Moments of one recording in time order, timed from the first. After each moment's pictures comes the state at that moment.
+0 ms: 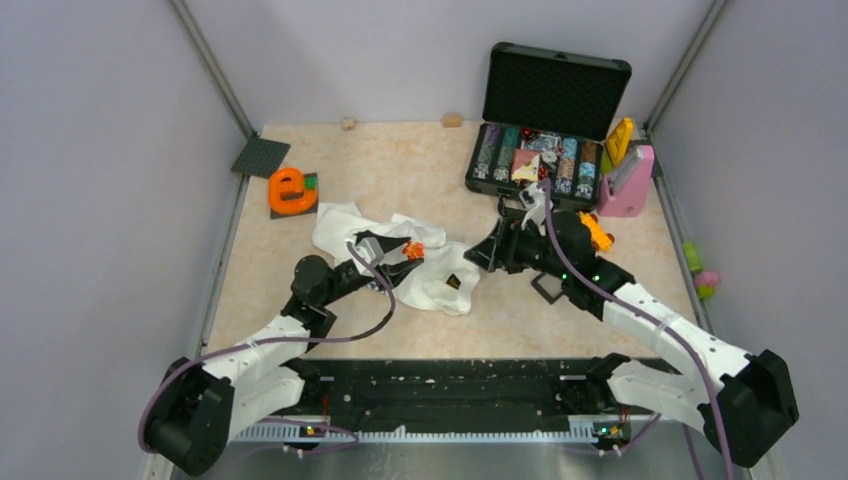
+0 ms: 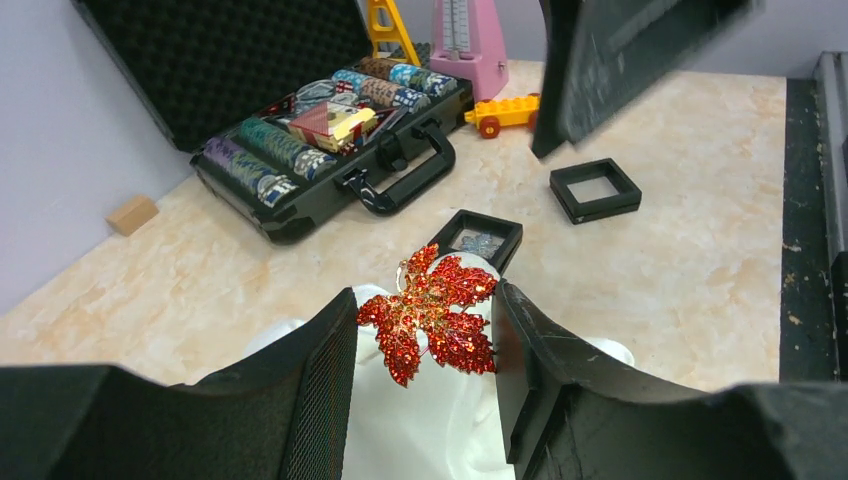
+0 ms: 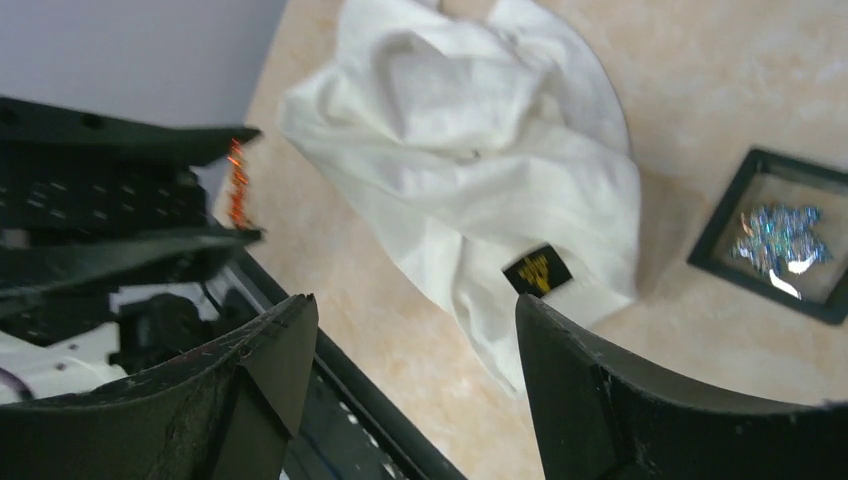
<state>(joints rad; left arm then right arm) -0.48 1.00 0.30 0.86 0.63 0.10 0.61 0.99 0.72 -0.04 -0.24 0.66</state>
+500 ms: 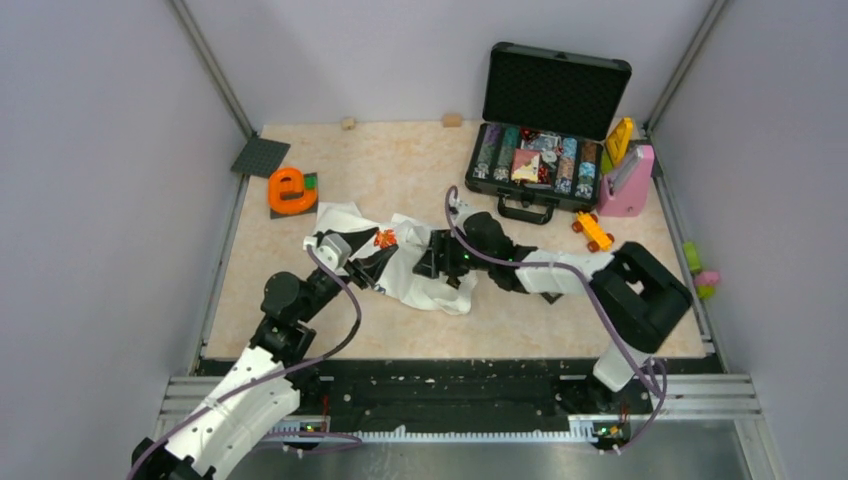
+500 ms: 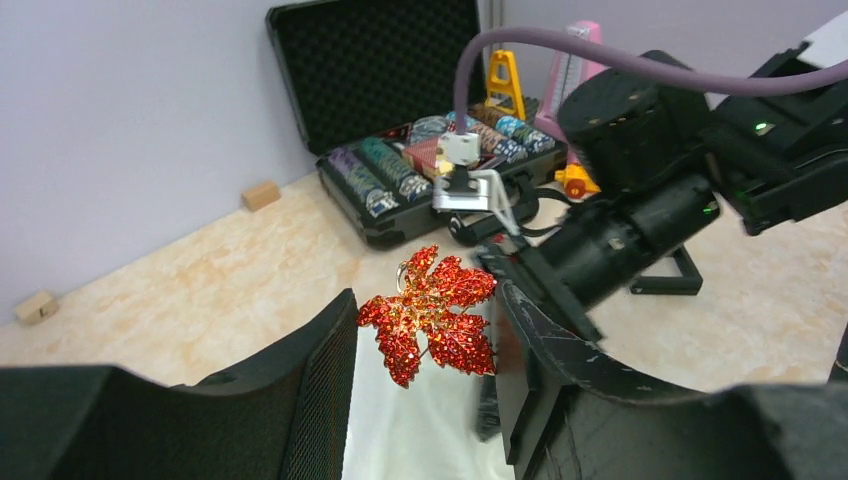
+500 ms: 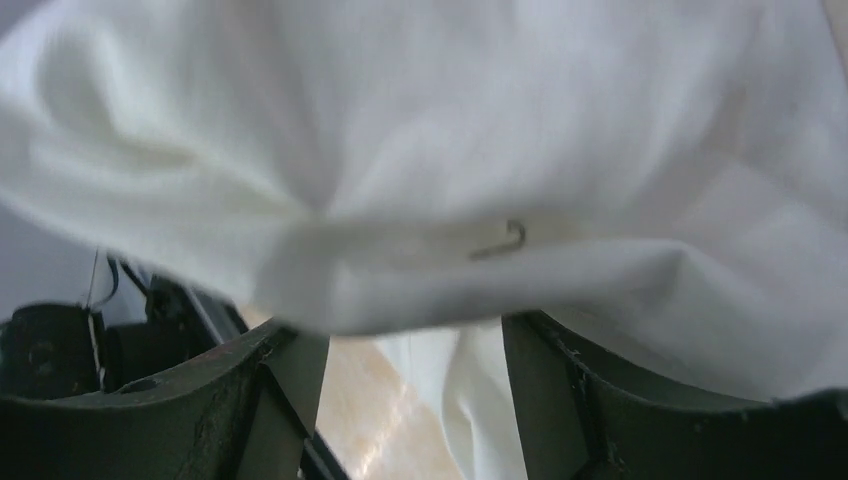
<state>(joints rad) -0.48 0.59 0.33 0.51 0.35 0.00 0.78 1.59 0.78 0.27 -0.27 0.65</state>
